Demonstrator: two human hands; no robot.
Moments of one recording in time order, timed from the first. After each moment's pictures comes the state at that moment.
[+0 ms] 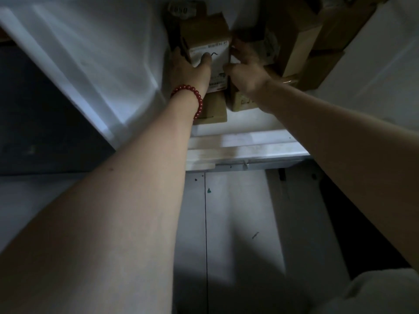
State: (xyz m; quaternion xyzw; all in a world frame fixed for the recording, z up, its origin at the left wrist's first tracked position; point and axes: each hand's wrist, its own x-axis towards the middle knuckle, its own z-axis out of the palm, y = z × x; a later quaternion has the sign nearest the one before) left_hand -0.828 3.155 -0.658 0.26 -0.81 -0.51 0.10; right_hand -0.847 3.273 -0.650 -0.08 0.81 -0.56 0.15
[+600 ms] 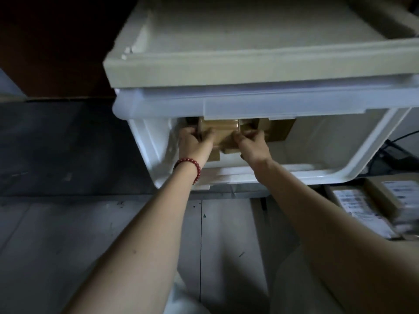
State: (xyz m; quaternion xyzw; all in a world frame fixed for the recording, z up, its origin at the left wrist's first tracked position) left_hand -0.729 3.187 -0.605 0.25 -0.78 -0.57 0.08; right_hand -0.757 3.313 -0.607 0.08 0.78 -0.61 0.09
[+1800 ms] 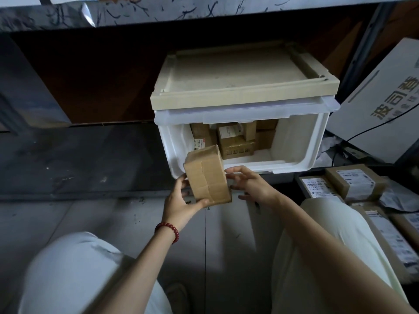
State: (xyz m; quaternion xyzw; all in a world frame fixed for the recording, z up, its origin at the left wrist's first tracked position) left_hand -0.521 3.198 -0.601 0.17 -0.83 -0.53 0.07; right_hand -0.612 3.385 -0.574 -0.10 0.75 -0.59 0.28
